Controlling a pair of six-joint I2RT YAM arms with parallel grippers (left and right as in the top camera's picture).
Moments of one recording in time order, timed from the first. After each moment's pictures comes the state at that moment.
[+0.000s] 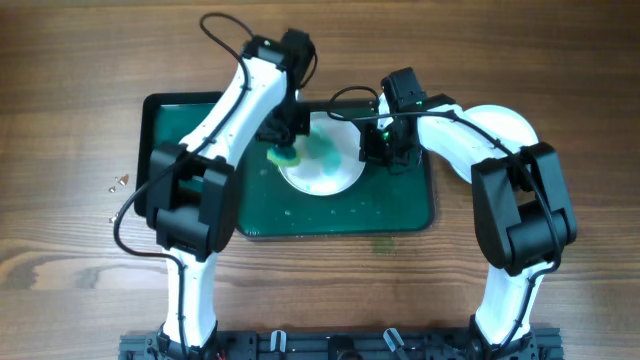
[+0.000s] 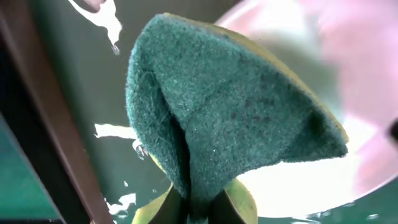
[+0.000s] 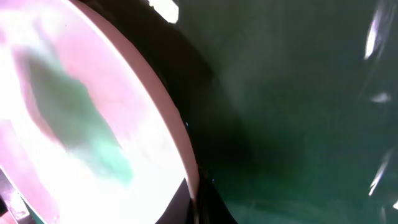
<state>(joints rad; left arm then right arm) -0.38 2.19 1.91 -1.32 0.00 -0.36 0.32 2.05 1.32 -0.61 -0.39 0.45</state>
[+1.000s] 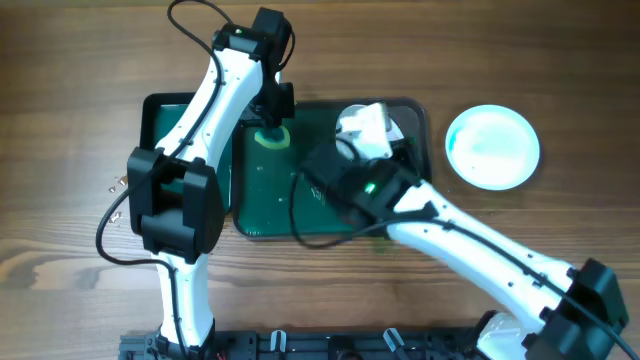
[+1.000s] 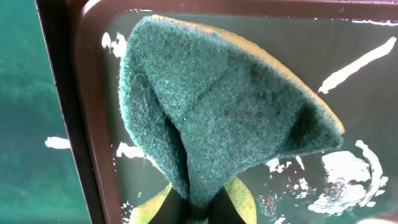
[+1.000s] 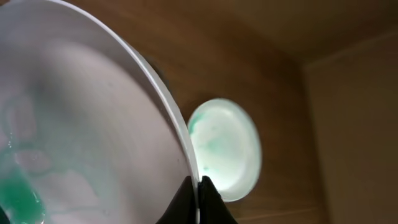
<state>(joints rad) -0.31 2.15 1.92 -1.27 0.01 -0.36 0.88 1.59 1.29 -1.05 1.01 0.45</state>
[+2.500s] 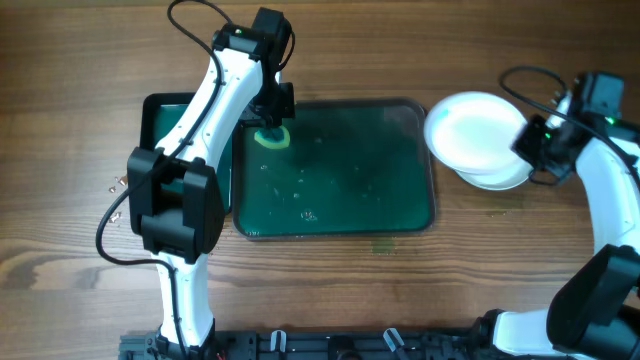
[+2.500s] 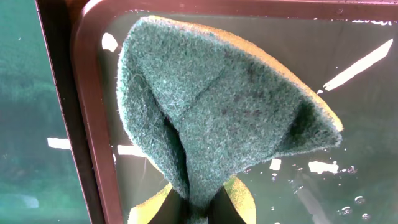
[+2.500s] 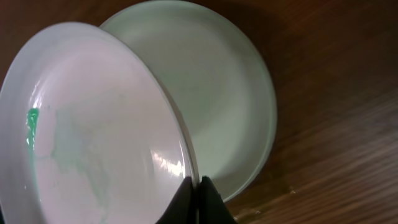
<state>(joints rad) -0.31 2.15 1.92 -1.27 0.01 -0.36 -0.33 1.59 1.15 -0.79 -0.10 0.31</state>
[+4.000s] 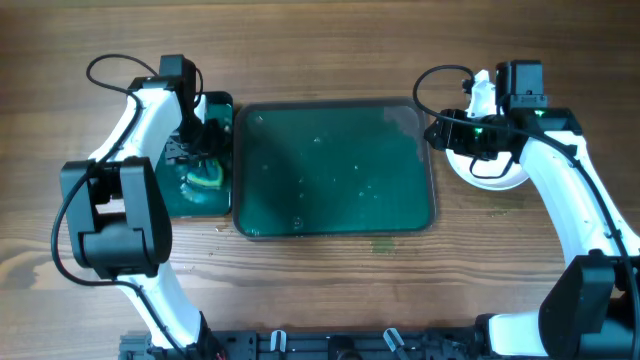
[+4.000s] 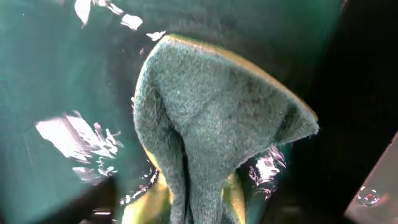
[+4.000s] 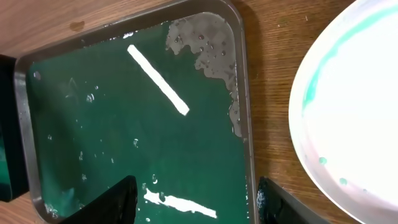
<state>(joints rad) 0.03 2.01 1.43 -0.96 0.00 -0.13 0.00 1.59 1.17 -0.75 -0.37 0.20</state>
